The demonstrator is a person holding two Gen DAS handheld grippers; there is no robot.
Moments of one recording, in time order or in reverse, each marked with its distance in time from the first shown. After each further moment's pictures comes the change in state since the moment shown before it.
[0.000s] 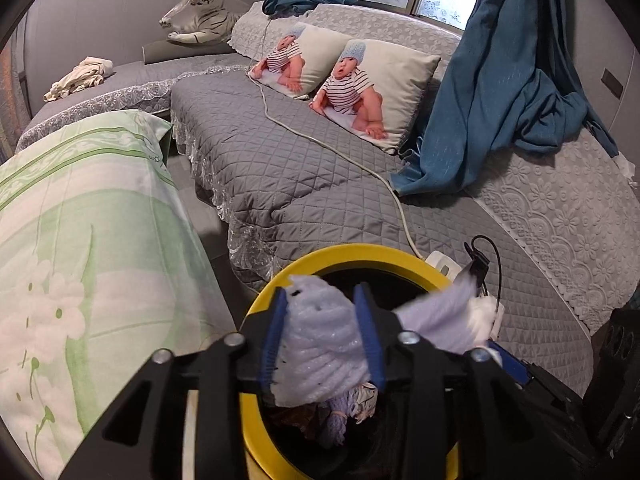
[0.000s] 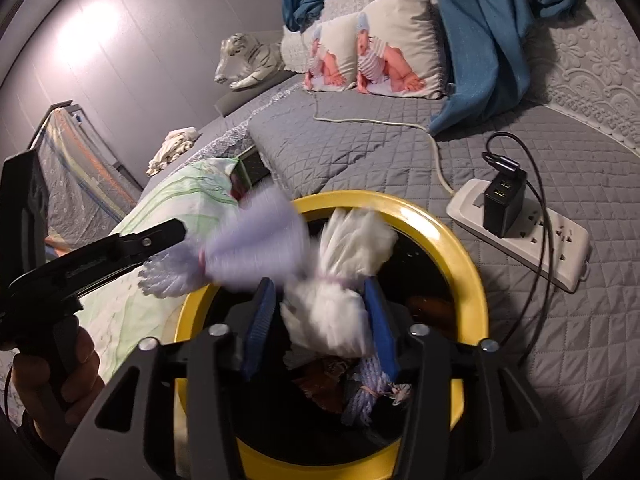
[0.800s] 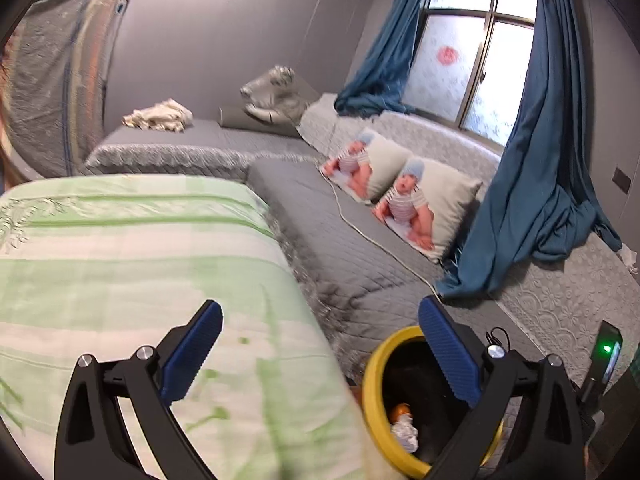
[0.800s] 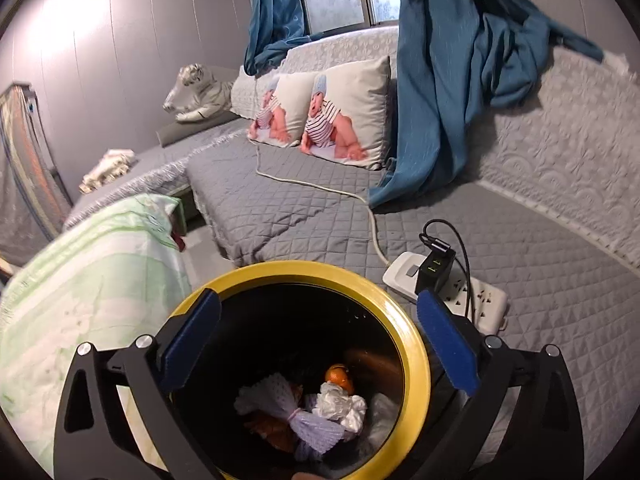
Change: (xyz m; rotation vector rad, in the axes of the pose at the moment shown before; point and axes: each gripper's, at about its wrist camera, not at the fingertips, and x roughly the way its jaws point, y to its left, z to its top) left arm -0.173 0.115 -0.023 -0.155 -0.371 0.109; right arm -0.029 0.064 0.013 -0.126 -0.203 -0.340
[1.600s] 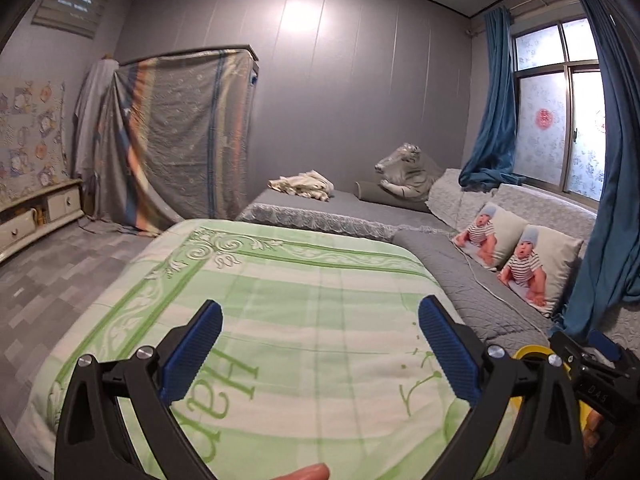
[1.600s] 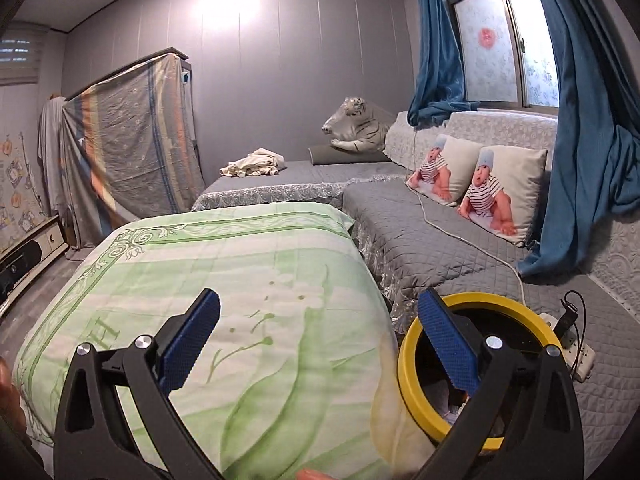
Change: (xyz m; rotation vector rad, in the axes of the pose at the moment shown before) left arm -0.209 0.103 -0.057 -0.054 -0.281 0.483; right arm -0.144 0.183 -0.054 -0.295 -0.174 0.435
